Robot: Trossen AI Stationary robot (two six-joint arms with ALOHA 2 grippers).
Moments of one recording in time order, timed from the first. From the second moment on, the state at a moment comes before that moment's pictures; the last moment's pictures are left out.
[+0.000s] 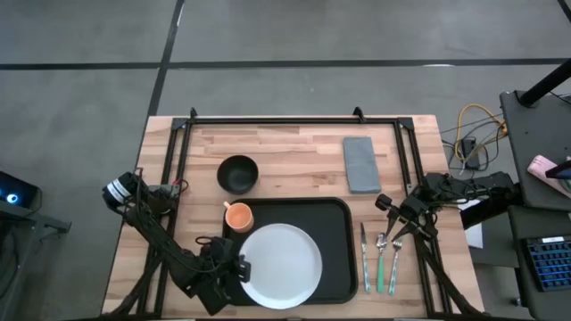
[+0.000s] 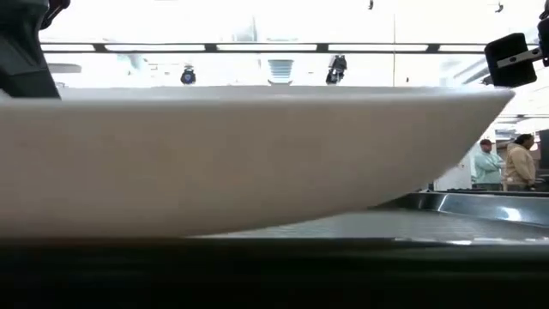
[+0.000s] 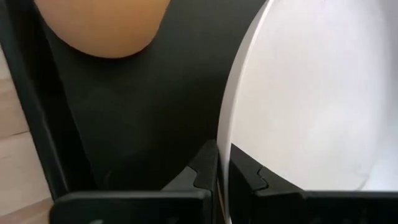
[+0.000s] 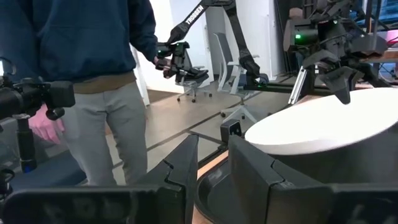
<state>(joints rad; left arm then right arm) -0.86 1.75 1.17 -0.82 -0.69 -2.15 0.16 0.02 0.01 0.07 -0.69 0.23</state>
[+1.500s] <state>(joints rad) -0.86 1.75 1.16 -0.88 -0.64 -2.16 0.16 0.02 0.01 0.07 -0.69 0.23</state>
